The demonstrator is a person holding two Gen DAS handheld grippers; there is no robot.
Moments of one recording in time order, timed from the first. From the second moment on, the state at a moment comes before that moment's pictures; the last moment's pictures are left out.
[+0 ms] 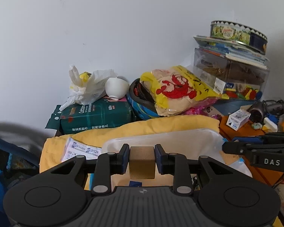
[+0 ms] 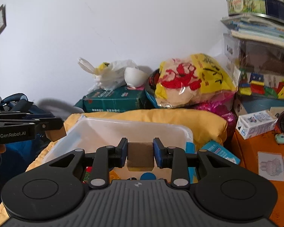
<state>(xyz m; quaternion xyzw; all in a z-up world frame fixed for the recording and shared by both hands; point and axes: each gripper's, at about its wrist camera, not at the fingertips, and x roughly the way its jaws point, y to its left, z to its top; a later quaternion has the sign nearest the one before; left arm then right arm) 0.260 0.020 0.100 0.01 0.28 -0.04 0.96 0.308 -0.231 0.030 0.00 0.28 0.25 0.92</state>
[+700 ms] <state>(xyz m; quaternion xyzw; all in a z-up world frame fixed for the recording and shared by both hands) 0.137 0.019 0.006 -0.01 0.33 -0.02 0.95 0.162 -0.252 -0.041 -0.03 0.33 0.30 0.89</state>
